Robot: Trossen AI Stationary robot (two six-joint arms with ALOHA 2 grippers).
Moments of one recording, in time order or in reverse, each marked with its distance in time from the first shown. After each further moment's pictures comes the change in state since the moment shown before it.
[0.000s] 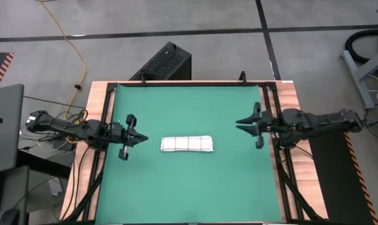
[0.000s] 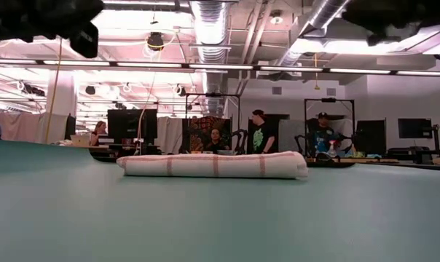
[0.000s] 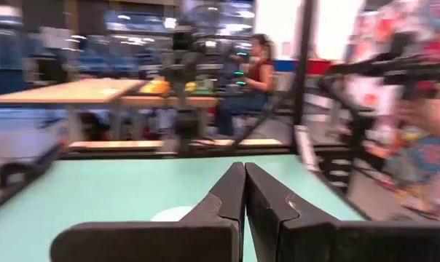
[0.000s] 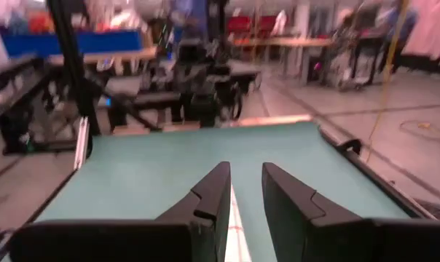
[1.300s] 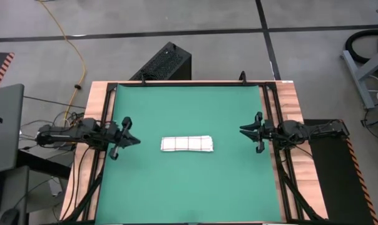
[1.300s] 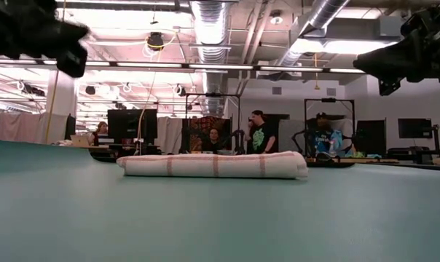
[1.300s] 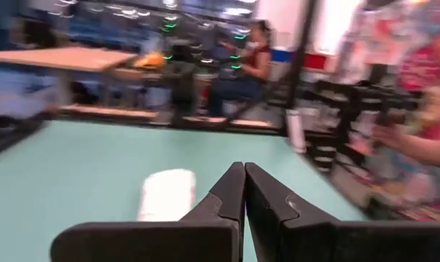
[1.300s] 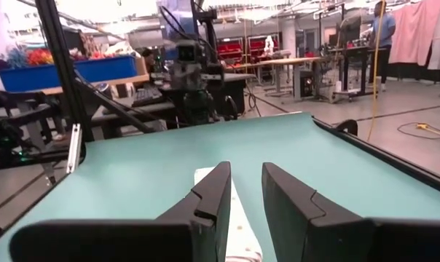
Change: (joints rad) left arm 0.142 -0.380 -0.042 -0.407 0.197 -0.141; right arm 0.025 -0.411 -0.446 0.126 0.060 0.051
